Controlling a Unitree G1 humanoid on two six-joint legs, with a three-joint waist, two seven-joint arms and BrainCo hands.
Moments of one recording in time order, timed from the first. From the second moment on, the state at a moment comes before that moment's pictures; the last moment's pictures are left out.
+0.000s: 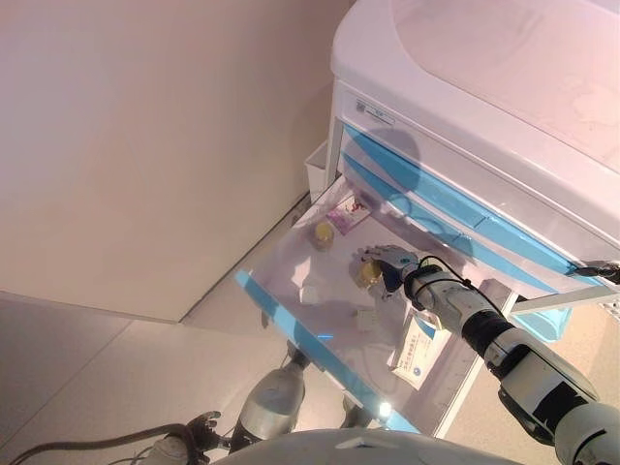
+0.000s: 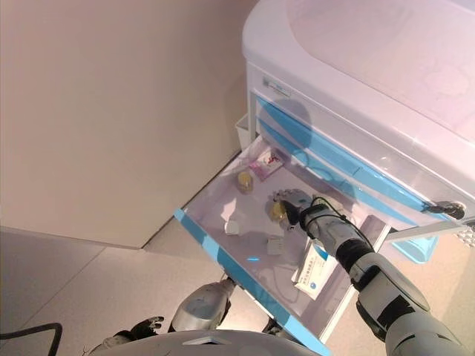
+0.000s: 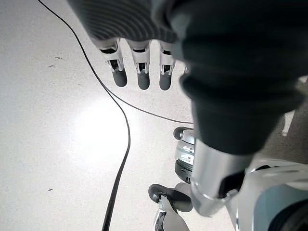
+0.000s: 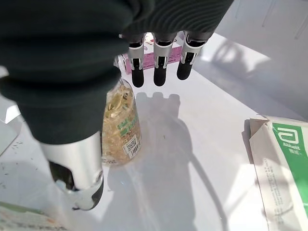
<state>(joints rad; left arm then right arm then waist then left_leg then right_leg) 0.06 0.33 -0.29 1.17 0.00 -0.05 -0.12 -0.56 -0.49 0.72 0.78 -0.84 -0.11 0.00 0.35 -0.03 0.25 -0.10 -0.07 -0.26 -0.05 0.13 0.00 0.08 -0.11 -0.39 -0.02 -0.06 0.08</state>
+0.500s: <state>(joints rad) 0.06 0.33 -0.30 1.16 0.00 -0.05 -0.10 -0.56 -0.49 0.71 0.77 -0.83 -0.13 -0.06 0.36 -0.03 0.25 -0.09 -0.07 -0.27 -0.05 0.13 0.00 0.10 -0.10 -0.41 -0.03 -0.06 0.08</state>
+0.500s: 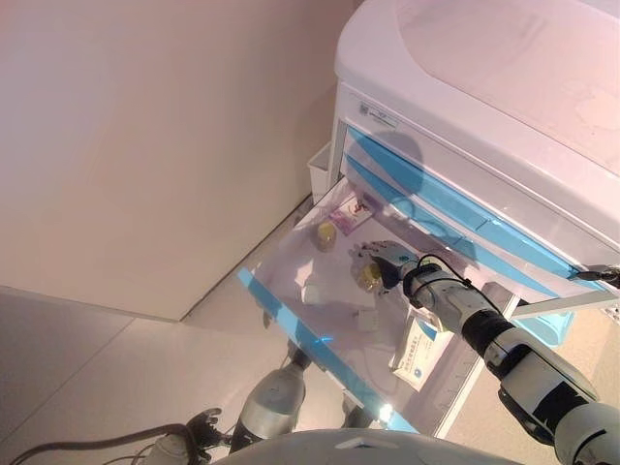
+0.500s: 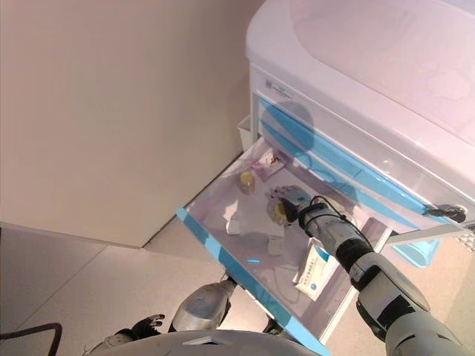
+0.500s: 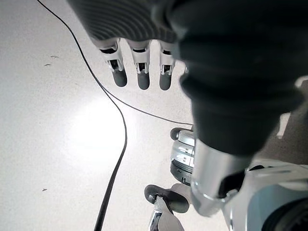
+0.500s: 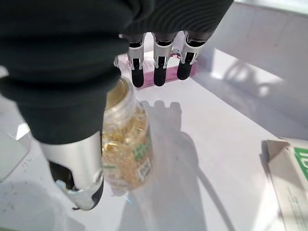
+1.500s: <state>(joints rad) 0.08 0.32 -0.22 1.09 -0.24 -0.16 -0.11 -0.54 -0.49 0.71 0.76 -0.82 -0.13 -0.06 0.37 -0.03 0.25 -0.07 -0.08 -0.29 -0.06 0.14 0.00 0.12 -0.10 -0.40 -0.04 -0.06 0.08</state>
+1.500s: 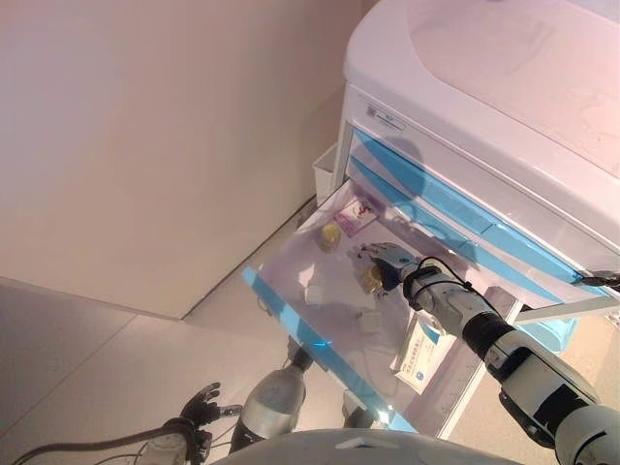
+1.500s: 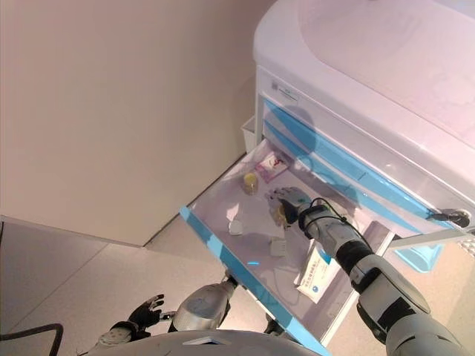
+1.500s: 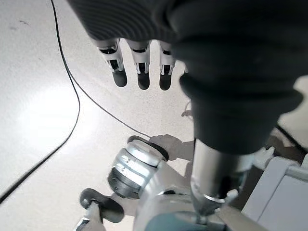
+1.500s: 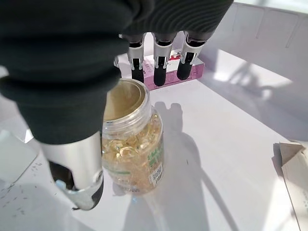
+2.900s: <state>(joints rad) 0.10 0.32 -0.20 1.08 -0.24 -0.16 -0.12 -0.50 -0.49 0.70 0.76 -0.82 -0.13 -0.06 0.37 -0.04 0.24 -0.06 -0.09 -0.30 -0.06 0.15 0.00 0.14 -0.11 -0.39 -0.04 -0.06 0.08</state>
